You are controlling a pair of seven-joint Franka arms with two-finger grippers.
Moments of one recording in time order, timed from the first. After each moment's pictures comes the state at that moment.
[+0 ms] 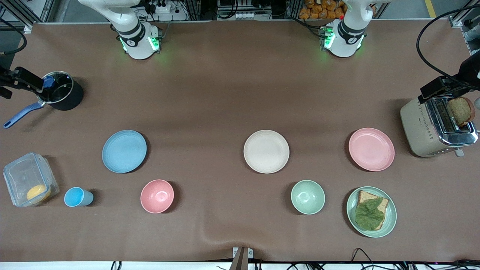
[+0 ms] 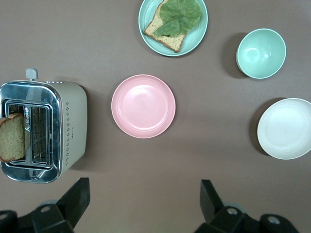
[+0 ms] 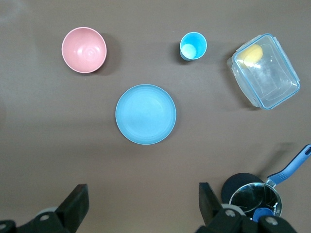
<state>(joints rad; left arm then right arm) 0.05 0.02 -0.08 -1.52 0.00 1.53 -0.18 -0.01 0.03 -0.02 -1.43 0.00 1.47 -0.03</state>
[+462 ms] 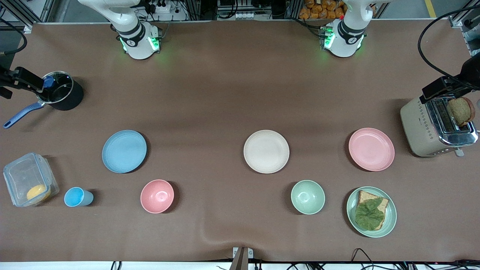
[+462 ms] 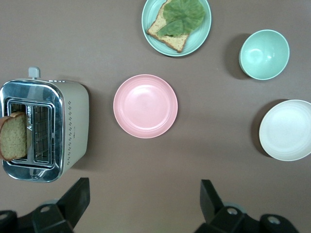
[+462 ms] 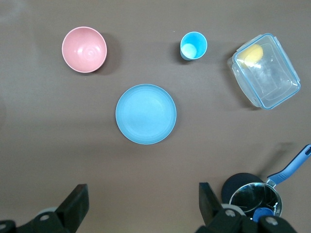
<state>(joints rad) 0.06 0.02 -0.06 -1.52 0.00 1.53 -0.18 -0.01 0.03 -0.02 -1.43 0.00 1.47 -0.03</state>
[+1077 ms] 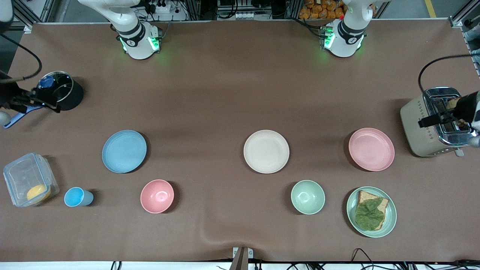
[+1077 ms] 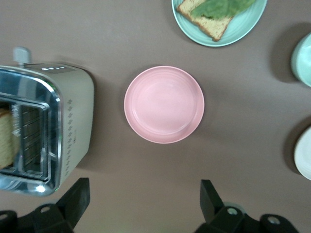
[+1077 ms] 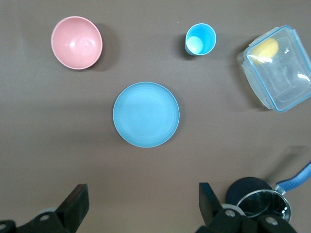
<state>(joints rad) 0.14 0.23 -0.05 -1.55 0.00 1.61 -0.17 -0.01 0.14 -0.01 -1.45 0.00 1.52 -0.04</state>
